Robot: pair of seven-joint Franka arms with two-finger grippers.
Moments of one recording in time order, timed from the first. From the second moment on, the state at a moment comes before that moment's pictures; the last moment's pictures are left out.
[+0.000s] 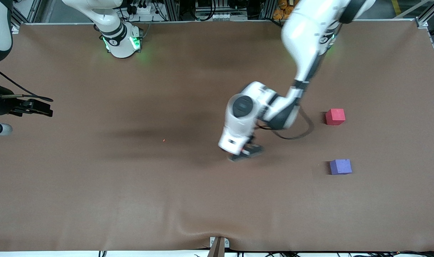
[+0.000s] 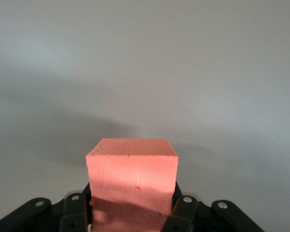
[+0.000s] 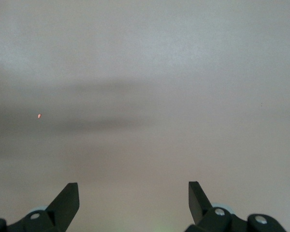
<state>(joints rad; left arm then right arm) -0.57 0.74 -0.04 -1.35 0.08 2.12 -1.01 -0.03 0.19 -0.01 -1.44 -0.02 1.49 -0.03</state>
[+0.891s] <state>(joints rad) -0.05 0.43 -0.05 -1.74 0.09 2.02 -0.24 -0.03 0.19 -0.01 -1.43 -0.02 1.49 -0.03</state>
